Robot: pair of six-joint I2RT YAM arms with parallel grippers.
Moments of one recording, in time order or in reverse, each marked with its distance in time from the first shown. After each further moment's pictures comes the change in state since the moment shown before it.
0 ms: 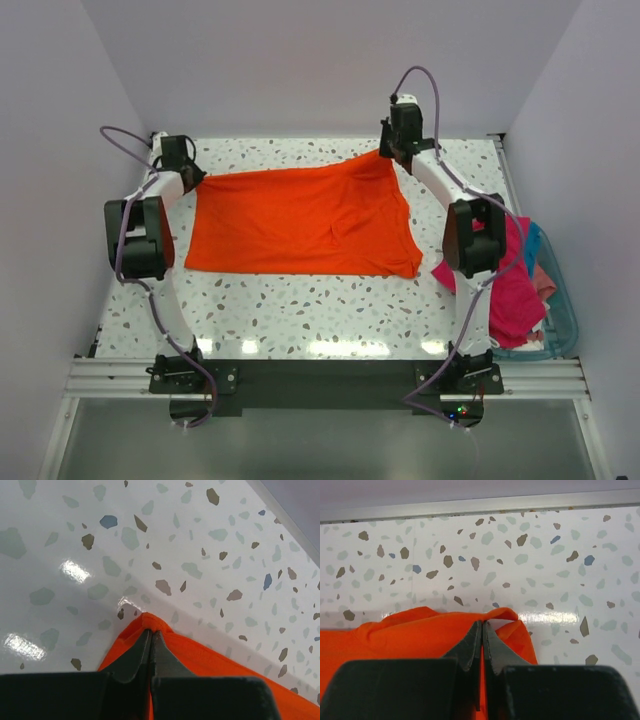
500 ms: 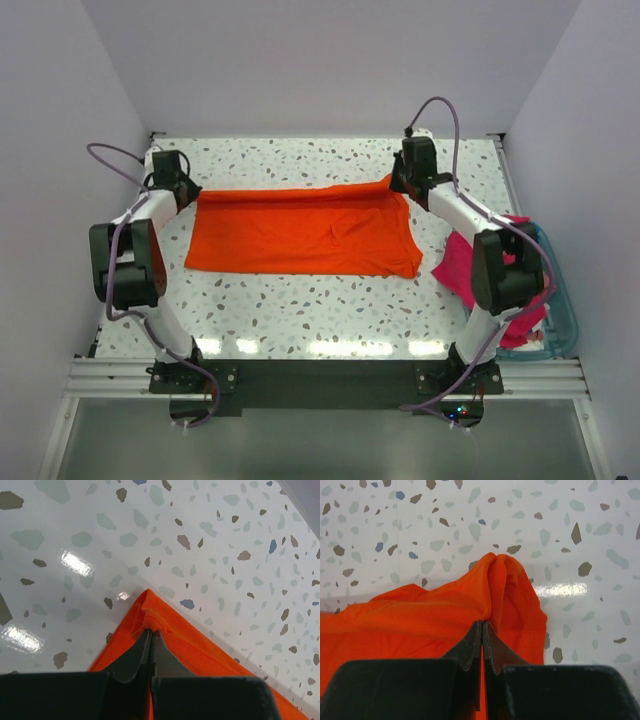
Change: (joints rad) left arm 0.014 -0.233 -0.263 0.018 0.019 -0.015; right arm 0.010 -0.361 -0.526 0.097 -0.002 0.103
